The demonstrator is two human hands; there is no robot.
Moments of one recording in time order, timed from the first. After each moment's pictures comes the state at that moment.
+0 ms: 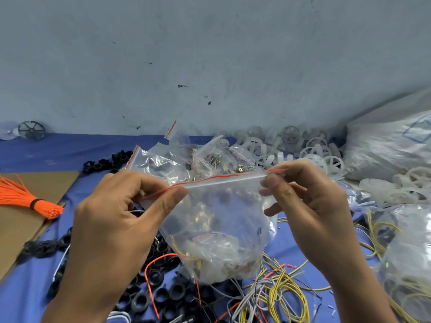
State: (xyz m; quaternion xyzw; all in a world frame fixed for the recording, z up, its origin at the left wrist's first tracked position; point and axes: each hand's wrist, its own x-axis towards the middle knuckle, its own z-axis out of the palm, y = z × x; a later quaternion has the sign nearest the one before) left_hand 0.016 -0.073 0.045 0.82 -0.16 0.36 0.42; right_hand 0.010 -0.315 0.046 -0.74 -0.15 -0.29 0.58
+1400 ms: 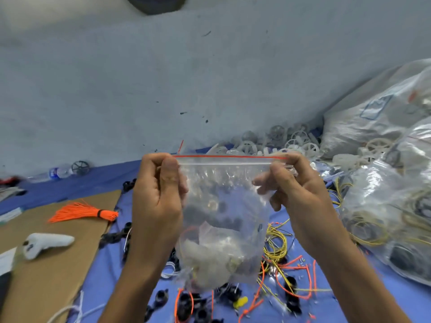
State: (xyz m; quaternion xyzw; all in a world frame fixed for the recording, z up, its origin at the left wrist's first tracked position) left_hand -0.089 -0.106 0.121 0.71 -0.22 0.29 0.60; right_hand -0.105 -0.314 0.086 -0.58 -0.12 -0.23 0.77
